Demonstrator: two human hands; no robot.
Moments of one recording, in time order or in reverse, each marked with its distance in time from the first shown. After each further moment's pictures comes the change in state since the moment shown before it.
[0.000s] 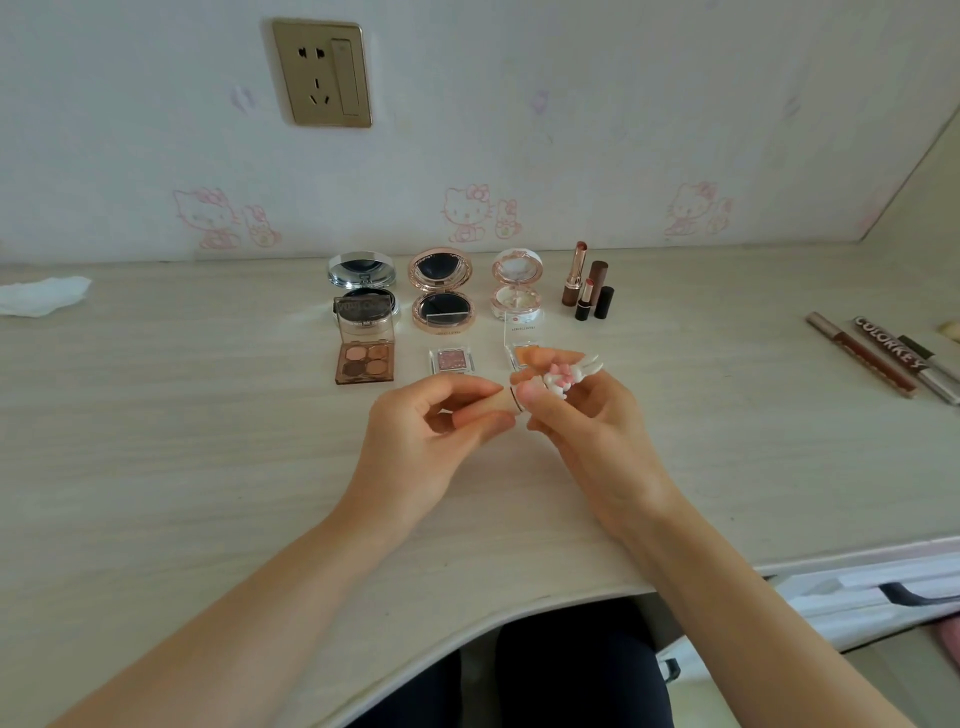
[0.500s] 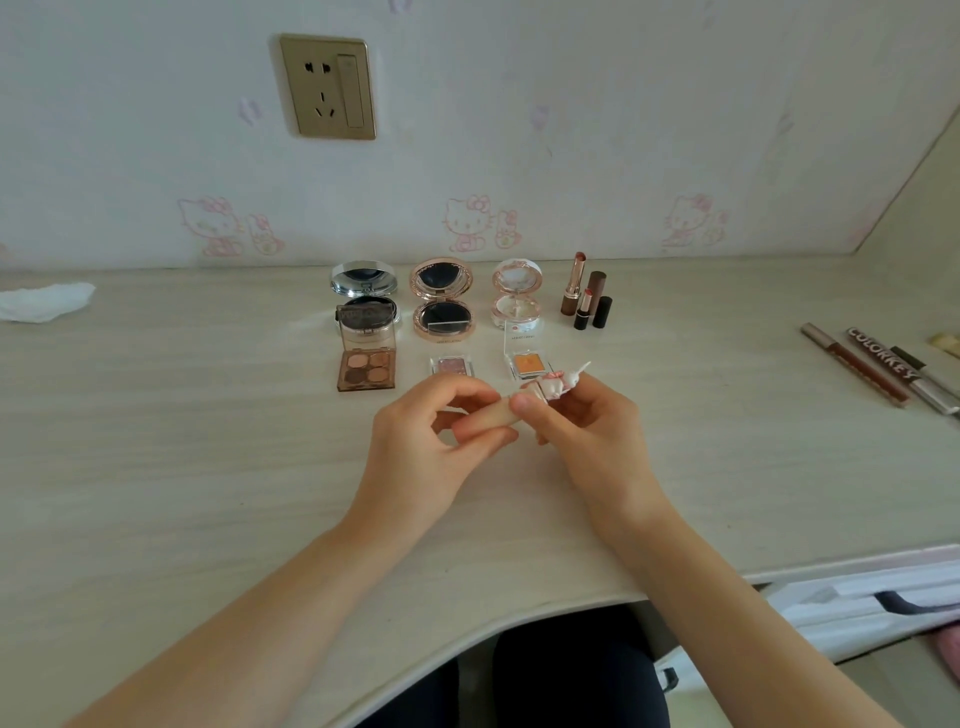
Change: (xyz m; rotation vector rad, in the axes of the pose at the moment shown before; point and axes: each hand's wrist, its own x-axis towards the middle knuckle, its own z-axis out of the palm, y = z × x) left_hand 0.001 -0.005 0.001 0.117 0.048 0.182; right_hand 0.001 0.002 0.003 -0.206 0.109 -0.059
